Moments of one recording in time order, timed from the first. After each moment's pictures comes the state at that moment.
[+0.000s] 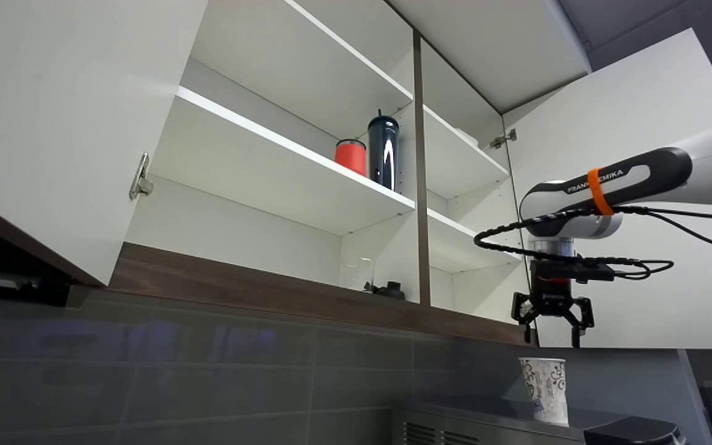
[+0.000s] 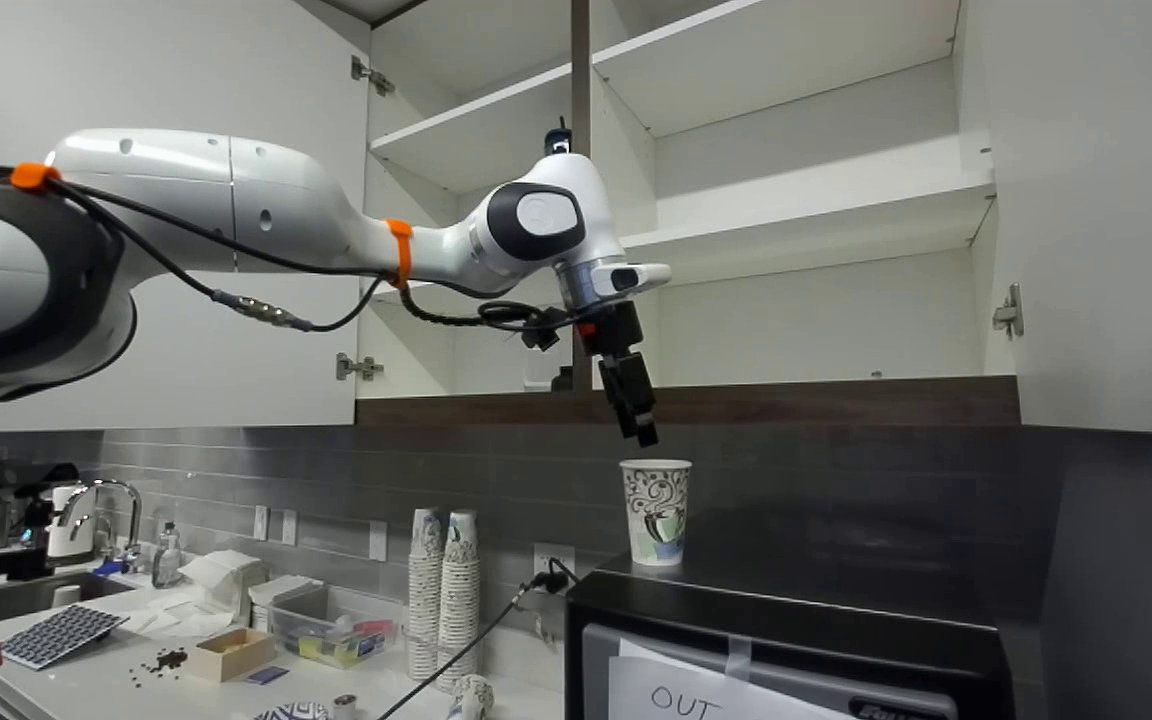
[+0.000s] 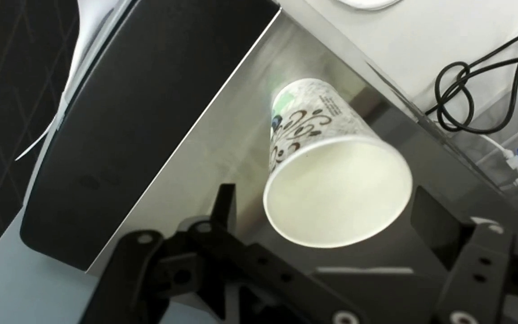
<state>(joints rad) -0.29 -0.13 -0.17 -1.57 -0.10 1.75 0.45</state>
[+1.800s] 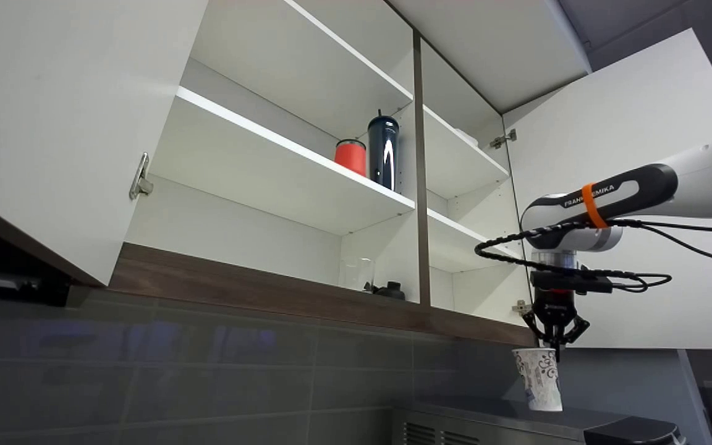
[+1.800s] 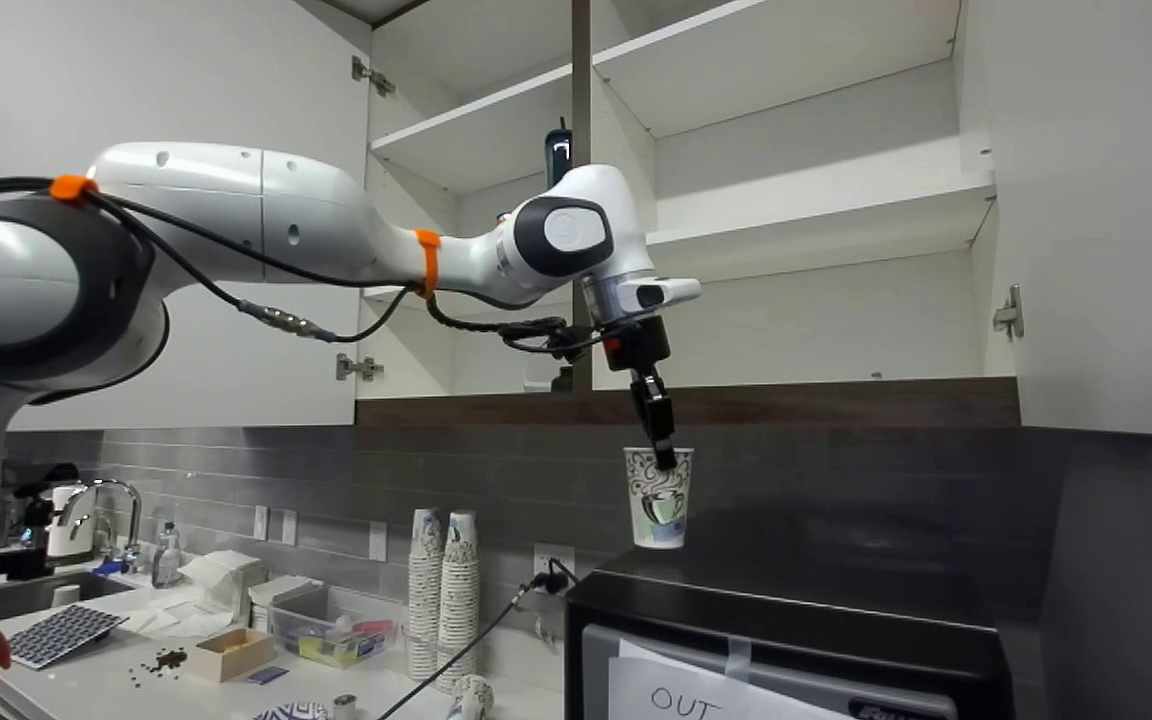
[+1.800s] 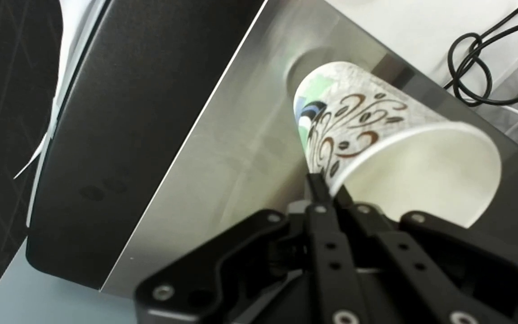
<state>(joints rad) -0.29 -0.07 -0.22 -1.55 -0.06 1.78 0.50</state>
